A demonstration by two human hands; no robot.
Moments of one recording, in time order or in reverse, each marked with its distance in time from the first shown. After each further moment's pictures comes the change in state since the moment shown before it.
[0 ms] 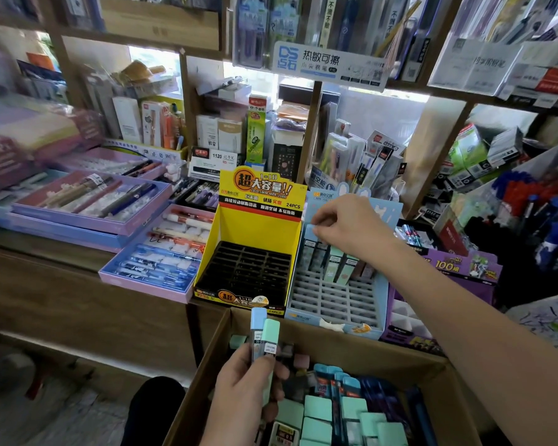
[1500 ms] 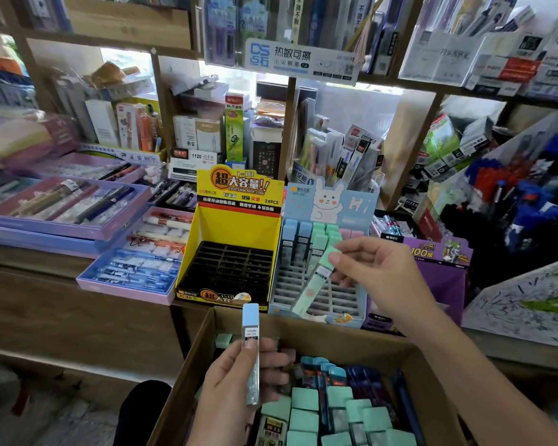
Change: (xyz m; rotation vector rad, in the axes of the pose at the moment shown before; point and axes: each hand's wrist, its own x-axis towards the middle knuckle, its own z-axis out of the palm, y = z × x) left_hand -0.005 -0.003 0.007 -0.144 -0.070 0.005; right_hand -0.116 0.029 -0.004 0.898 0.142 0.208
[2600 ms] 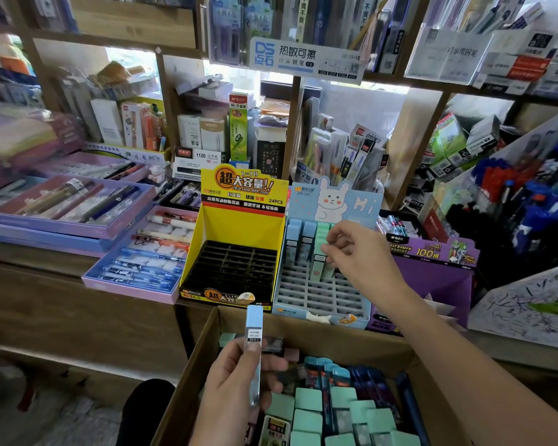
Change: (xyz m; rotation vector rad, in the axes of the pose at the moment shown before) left_hand 0.005 -0.003 -0.007 0.070 0.035 0.031; right_hand 0.049 0.026 0.013 -0.536 0.055 -0.185
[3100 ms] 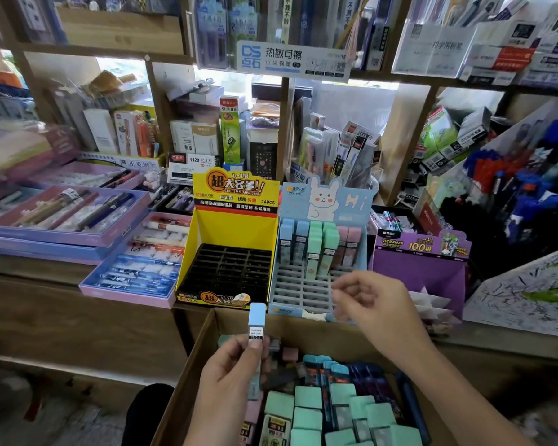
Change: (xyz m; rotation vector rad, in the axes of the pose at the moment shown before) left_hand 0.004 -0.003 -0.001 0.203 0.051 0.080; right_hand -0.087 0.002 -0.014 0.219 -0.058 0.138
